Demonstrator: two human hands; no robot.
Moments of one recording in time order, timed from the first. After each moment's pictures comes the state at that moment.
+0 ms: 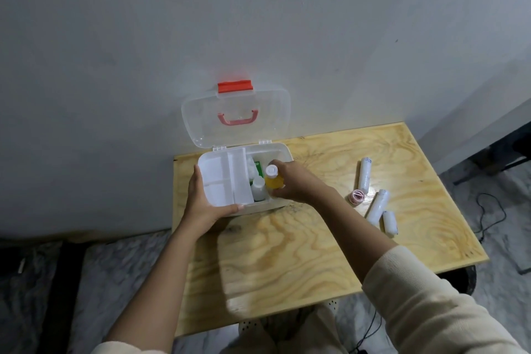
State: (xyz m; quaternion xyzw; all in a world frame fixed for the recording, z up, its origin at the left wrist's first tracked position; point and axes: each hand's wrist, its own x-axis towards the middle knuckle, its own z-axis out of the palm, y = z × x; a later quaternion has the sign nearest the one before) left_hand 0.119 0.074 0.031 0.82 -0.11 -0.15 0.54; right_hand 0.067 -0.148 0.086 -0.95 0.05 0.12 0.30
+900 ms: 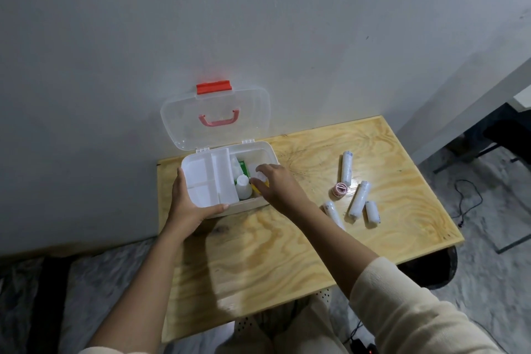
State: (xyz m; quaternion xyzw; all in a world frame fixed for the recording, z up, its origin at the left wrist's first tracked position) left_hand 0.122 0.075 0.032 0.82 -0.11 -0.17 0.53; right_hand 0.041 -0.124 0.087 -0.93 0.14 -0.02 0.34
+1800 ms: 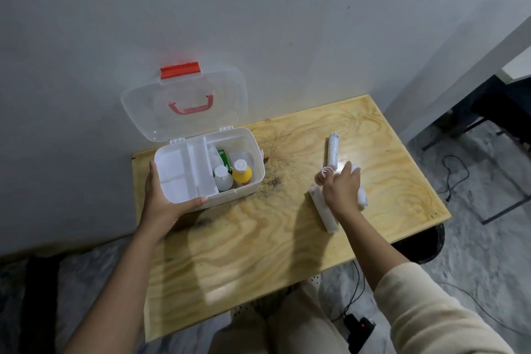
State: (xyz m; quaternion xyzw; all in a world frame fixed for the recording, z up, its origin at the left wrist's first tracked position) left_hand 0.117 0.074 0.034 0.81 -0.12 -0.16 0.55; right_hand -0.039 -0.235 0.006 -0.79 0.52 -0.08 0.32
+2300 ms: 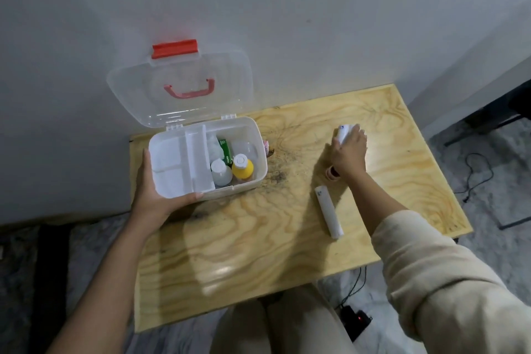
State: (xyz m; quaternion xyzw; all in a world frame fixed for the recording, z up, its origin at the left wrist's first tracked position) left_hand 0.114 0.067 0.039 0.81 -0.12 -0.15 0.56; right_hand 0.023 -0.300 -0.012 -0.84 0.45 -0.02 0.32
